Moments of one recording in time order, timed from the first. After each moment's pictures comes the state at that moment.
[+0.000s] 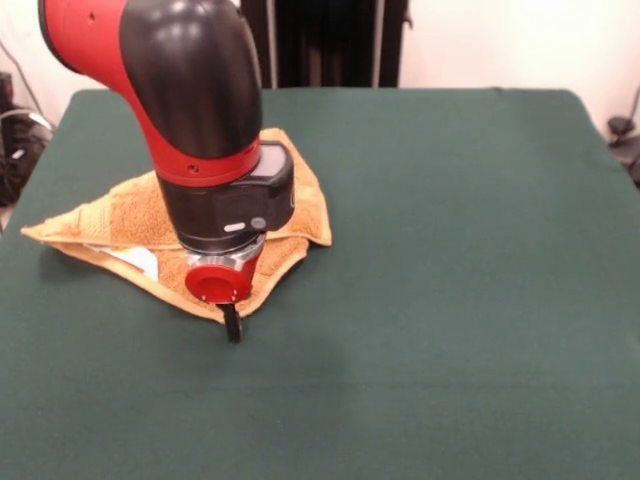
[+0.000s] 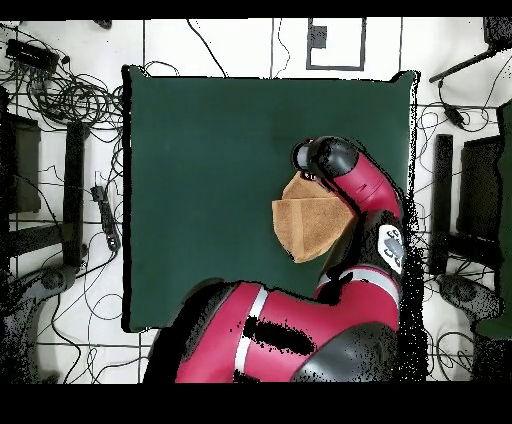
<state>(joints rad) -0.18 -0.14 -0.30 1.20 0.59 0.60 2.66</state>
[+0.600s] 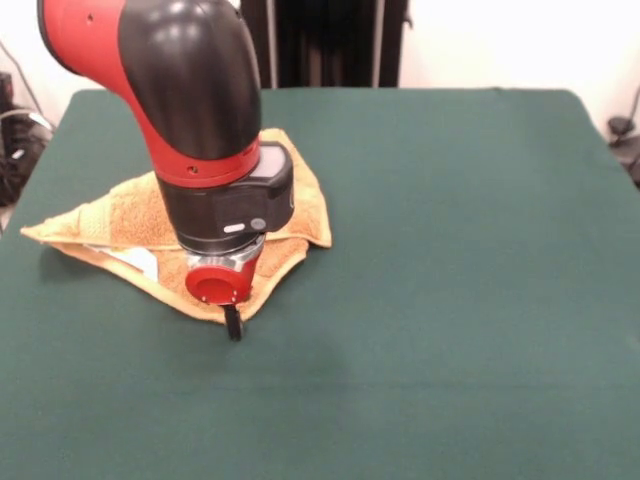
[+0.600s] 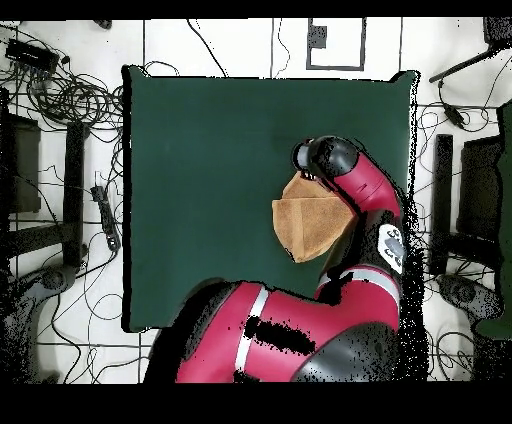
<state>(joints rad) -0.18 -0.14 -0.30 1.20 0.59 0.61 2.66</state>
